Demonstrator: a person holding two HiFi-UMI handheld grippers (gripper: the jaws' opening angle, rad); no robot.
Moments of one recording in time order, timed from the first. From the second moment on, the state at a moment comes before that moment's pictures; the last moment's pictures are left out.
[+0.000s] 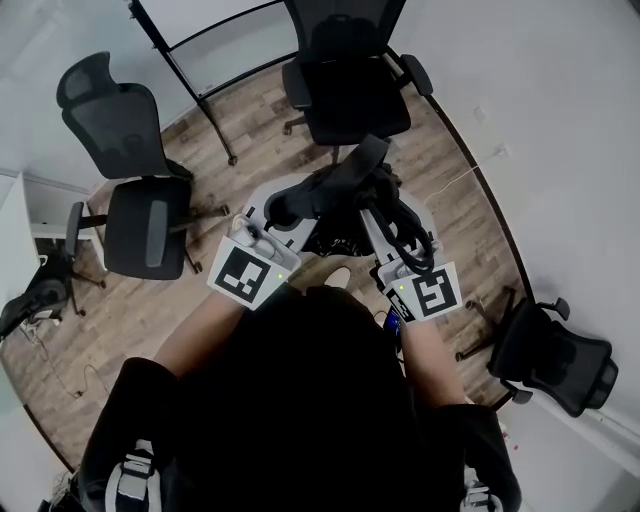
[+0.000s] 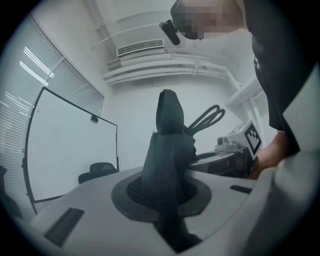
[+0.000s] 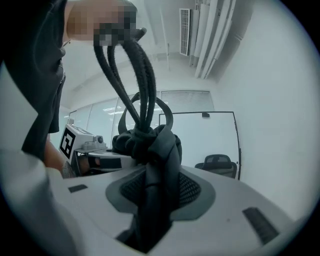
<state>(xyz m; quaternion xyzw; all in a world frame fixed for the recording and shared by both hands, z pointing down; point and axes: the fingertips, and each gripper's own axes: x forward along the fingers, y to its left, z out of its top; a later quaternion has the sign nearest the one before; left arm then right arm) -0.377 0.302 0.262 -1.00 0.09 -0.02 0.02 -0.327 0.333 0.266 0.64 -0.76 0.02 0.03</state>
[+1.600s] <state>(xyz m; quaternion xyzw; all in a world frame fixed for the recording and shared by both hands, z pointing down) -0.209 0.290 0.293 -1.00 0.09 -0.04 0.01 -0.160 0.322 0.296 0.62 -0.78 0.04 0.03</state>
